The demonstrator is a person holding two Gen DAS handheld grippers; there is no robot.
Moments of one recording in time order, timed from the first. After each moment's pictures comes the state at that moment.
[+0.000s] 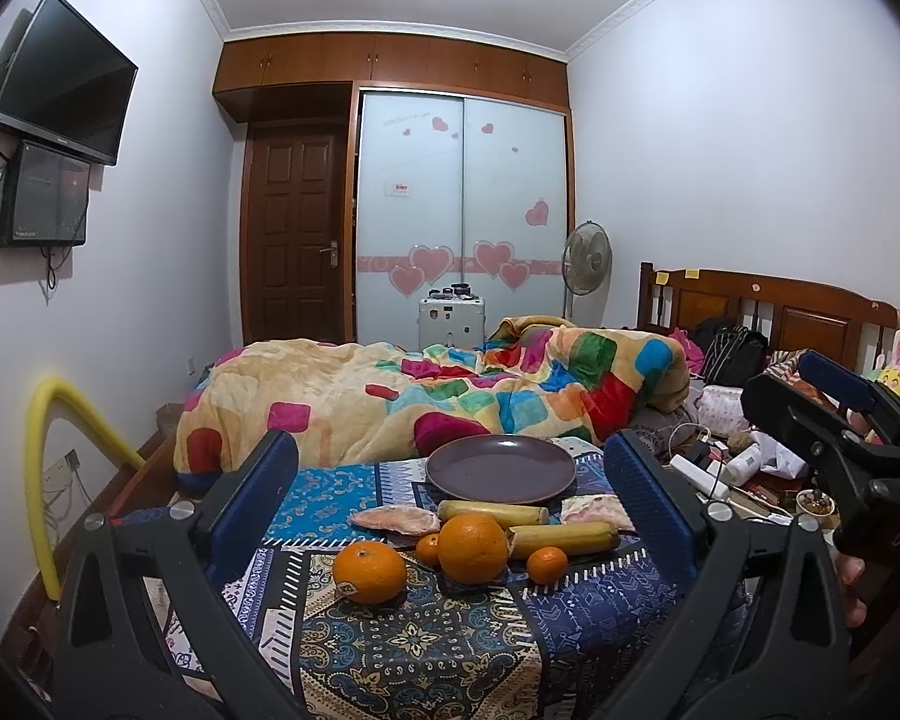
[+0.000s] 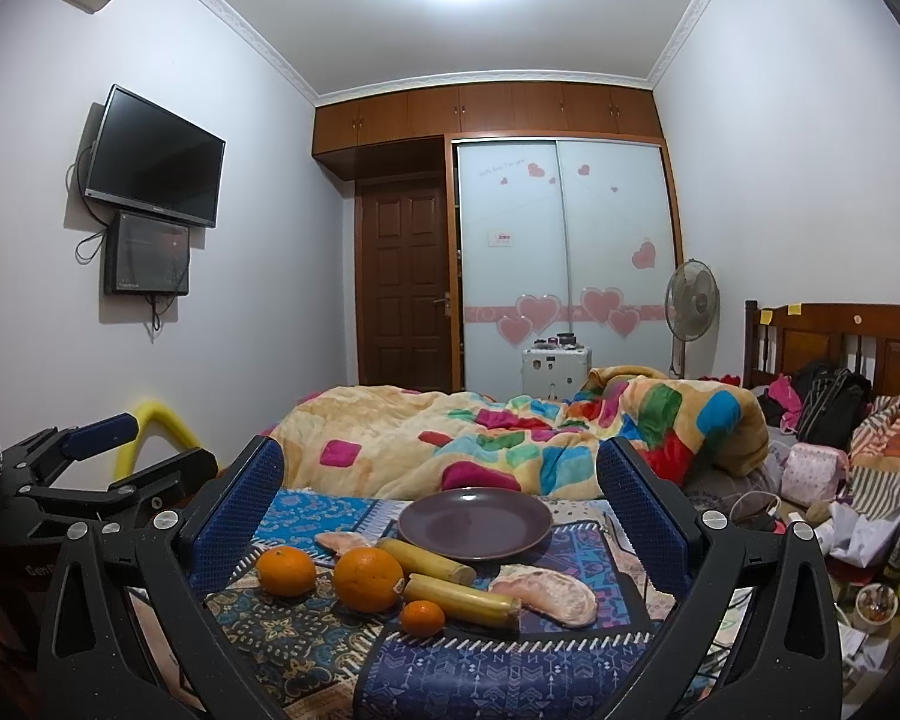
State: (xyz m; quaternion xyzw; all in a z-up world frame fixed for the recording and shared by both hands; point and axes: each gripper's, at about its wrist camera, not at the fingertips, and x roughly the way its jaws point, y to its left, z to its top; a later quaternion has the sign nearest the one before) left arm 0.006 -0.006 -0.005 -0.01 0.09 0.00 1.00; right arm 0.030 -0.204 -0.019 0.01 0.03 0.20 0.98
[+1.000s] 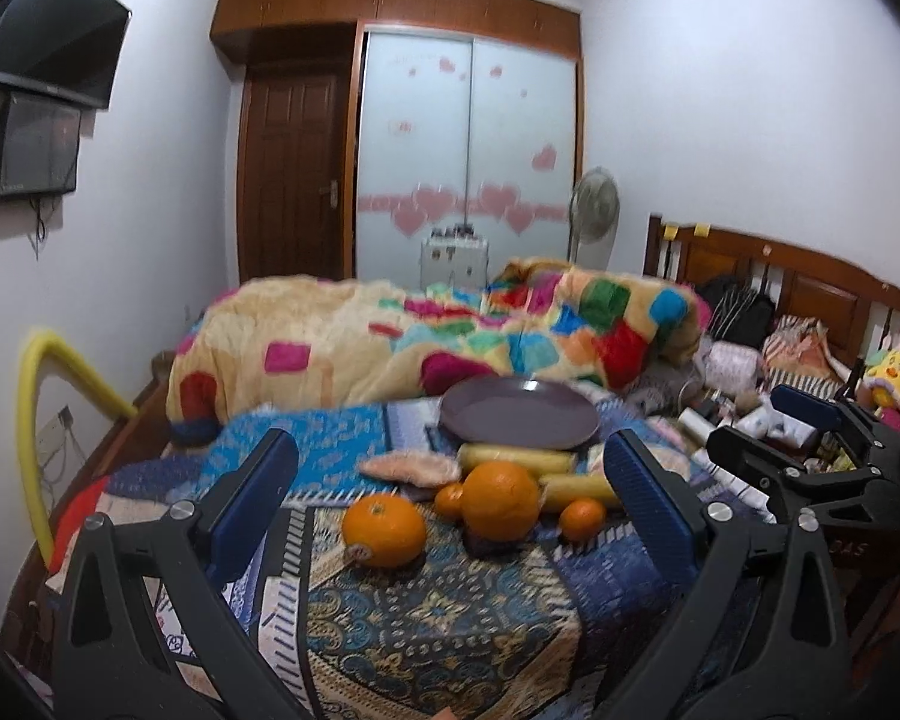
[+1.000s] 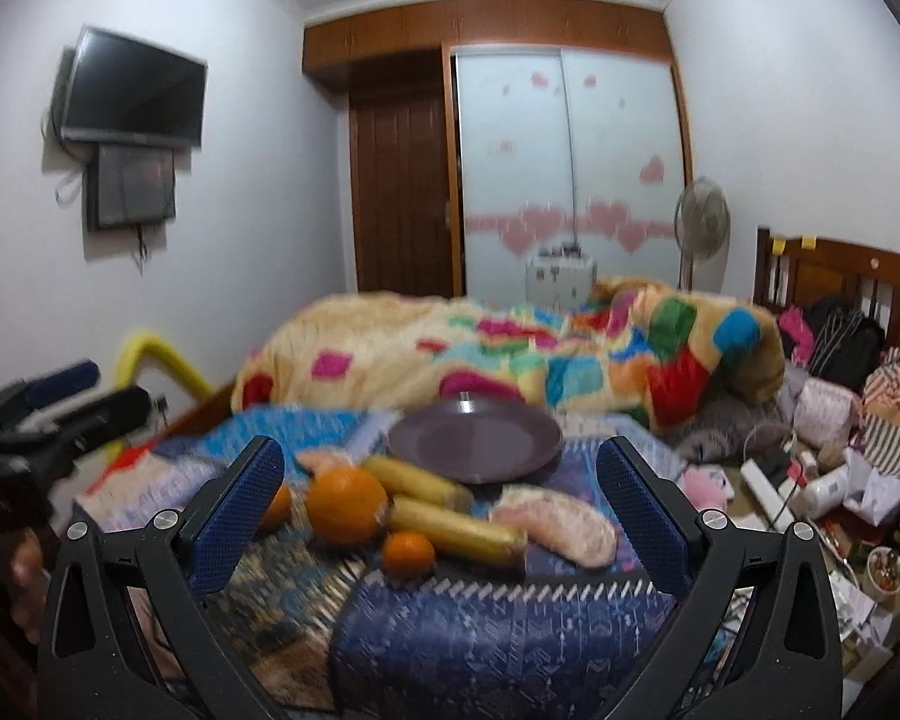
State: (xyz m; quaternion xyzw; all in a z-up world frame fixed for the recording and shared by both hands) left arm 0.047 0.024 -0.037 -0.02 0.17 0.00 0.98; right arm 0.093 -0.191 -0.071 -0.02 0.16 0.20 0.97
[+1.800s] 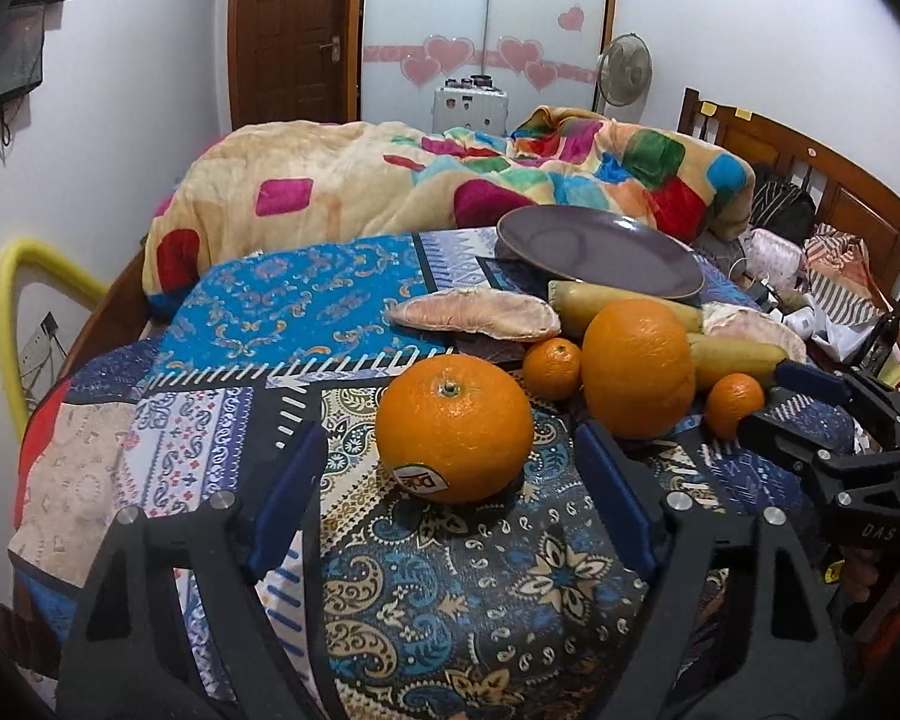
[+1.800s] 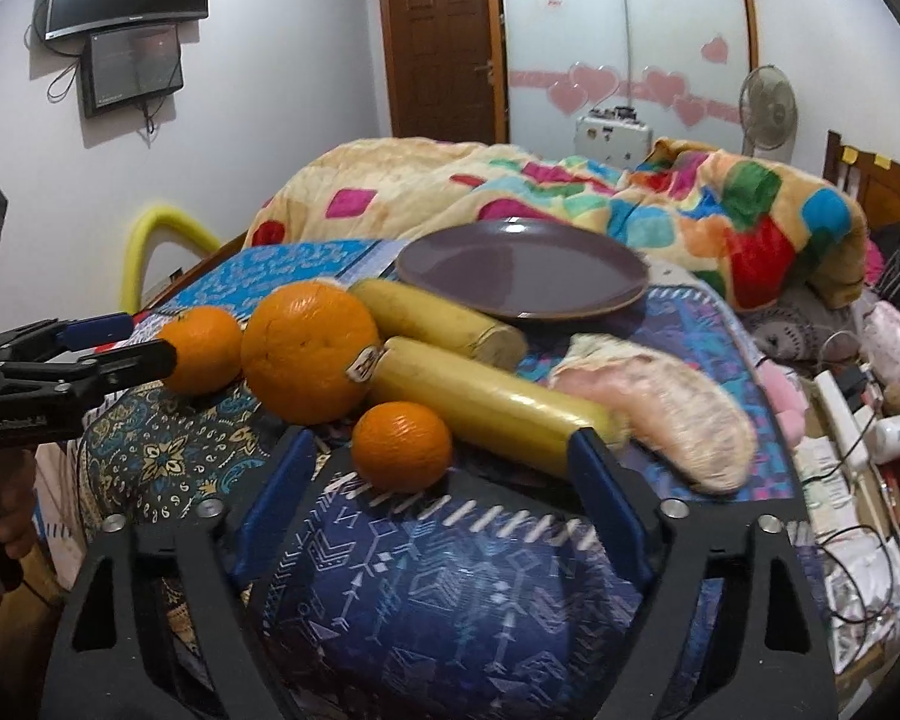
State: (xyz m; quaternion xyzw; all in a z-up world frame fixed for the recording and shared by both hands) left arm 0.135 0.069 -0.134 -0.04 0.34 0.00 0.94; right arm 0.158 -0.158 -0.144 -0.05 0.31 0.26 0.91
